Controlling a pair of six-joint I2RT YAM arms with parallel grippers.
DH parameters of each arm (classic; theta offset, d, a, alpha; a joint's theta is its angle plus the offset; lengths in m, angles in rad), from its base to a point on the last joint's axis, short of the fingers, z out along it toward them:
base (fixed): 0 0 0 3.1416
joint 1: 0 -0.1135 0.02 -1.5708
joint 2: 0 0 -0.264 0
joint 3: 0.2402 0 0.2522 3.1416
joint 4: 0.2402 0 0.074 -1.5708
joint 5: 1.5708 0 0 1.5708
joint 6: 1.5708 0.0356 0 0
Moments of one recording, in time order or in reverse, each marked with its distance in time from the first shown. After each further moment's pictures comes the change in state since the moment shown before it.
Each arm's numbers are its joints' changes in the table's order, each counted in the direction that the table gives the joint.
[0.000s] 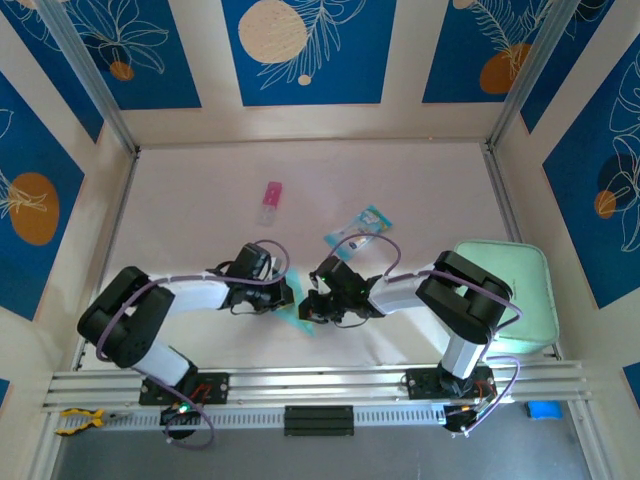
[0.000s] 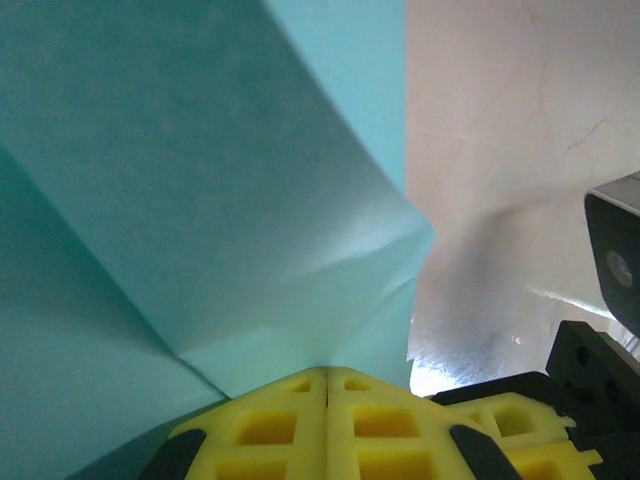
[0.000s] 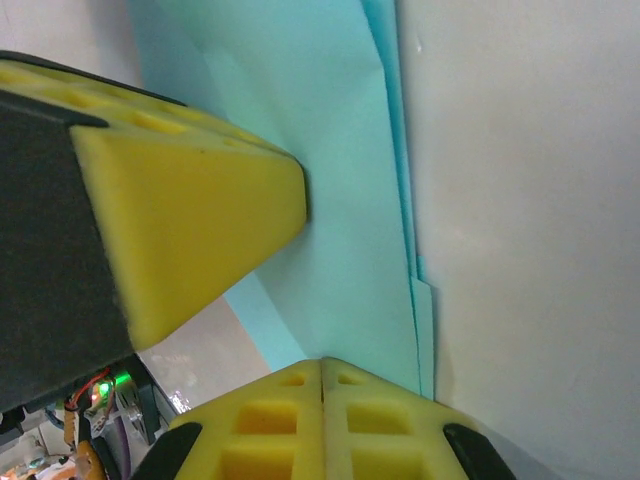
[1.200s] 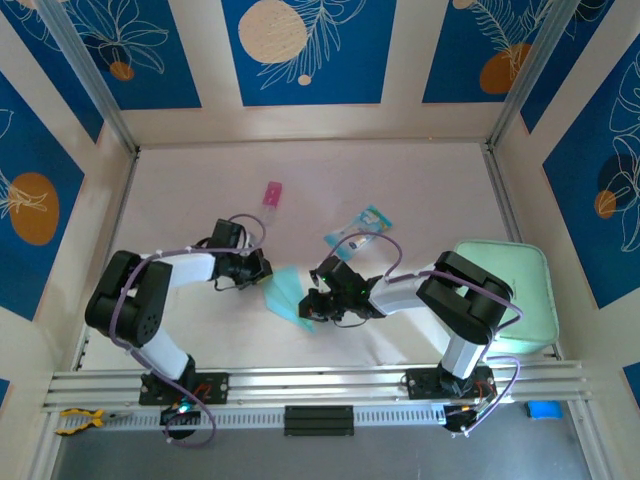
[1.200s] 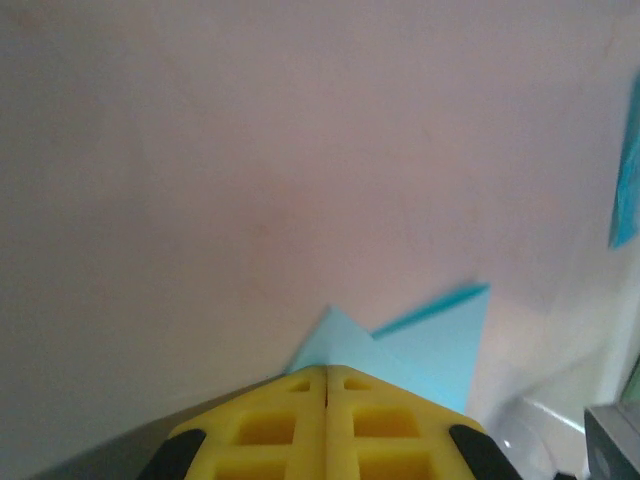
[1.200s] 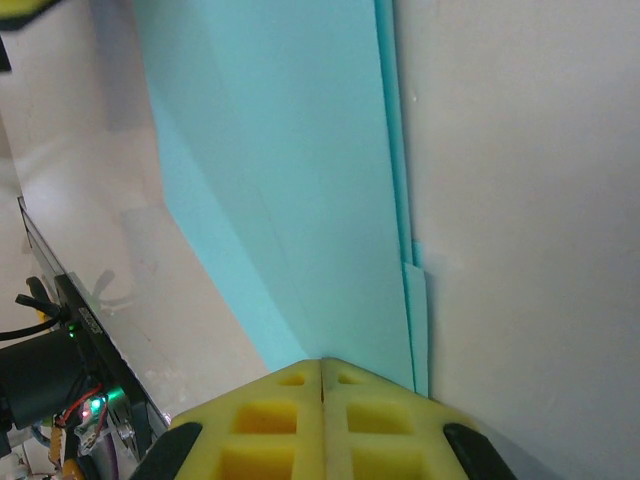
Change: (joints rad) left arm -0.282 -0.101 0.148 0.109 0.014 0.130; right arm -0.001 0.004 -0.008 -0.018 0.034 -0.014
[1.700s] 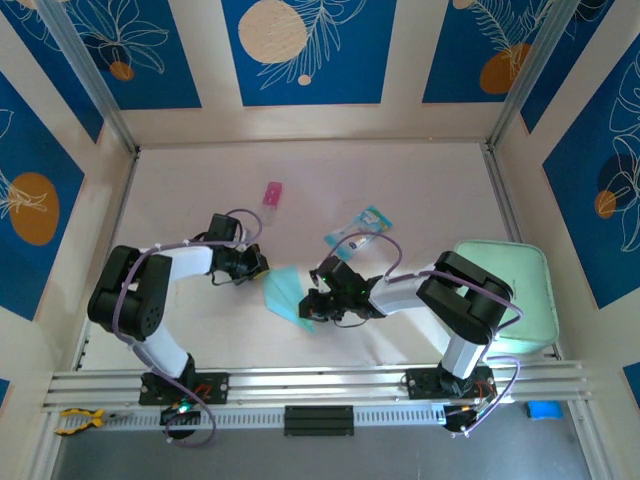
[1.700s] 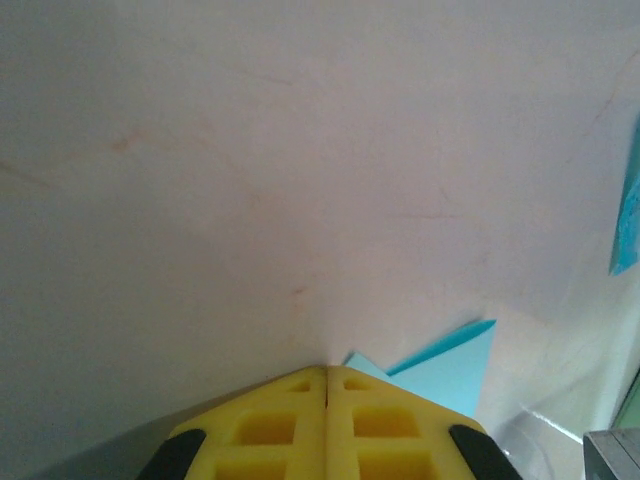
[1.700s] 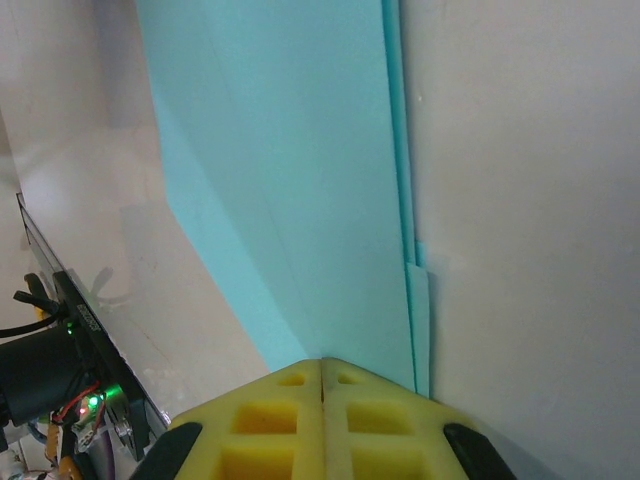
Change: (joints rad) left arm -0.038 -0.036 0.051 0.051 0.013 0.036; right arm 0.000 0.001 0.000 0.002 -0.005 -0.009
